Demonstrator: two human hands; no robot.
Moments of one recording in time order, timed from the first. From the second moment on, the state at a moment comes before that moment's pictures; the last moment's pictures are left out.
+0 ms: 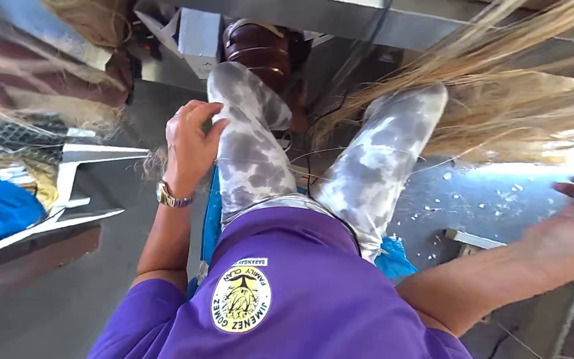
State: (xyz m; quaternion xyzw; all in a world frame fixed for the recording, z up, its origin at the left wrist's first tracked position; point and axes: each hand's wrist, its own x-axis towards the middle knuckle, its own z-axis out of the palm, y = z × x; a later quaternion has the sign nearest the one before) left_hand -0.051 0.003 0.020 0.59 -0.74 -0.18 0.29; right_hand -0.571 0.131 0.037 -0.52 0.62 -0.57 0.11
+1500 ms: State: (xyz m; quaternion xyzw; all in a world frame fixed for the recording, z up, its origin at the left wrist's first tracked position) left_hand -0.222 0.016 0.074 0.29 -0.63 -0.59 0.41; right_hand -0.413 0.055 0.063 -0.70 0.43 -0.57 0.10
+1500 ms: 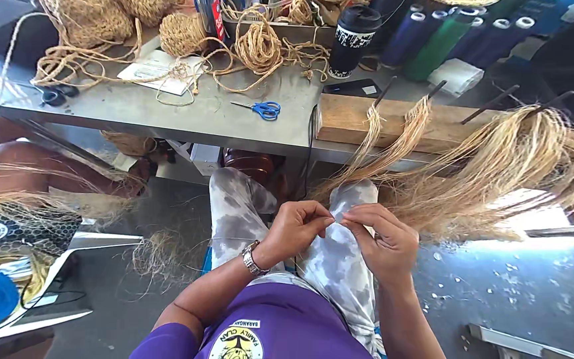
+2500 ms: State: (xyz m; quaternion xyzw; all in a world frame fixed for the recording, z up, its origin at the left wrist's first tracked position) left_hand -0.191 -0.010 0.078 0.34 -0.66 -0.50 0.44; right_hand -0.395 0.022 0.063 -0.77 0.37 -0.51 -0.01
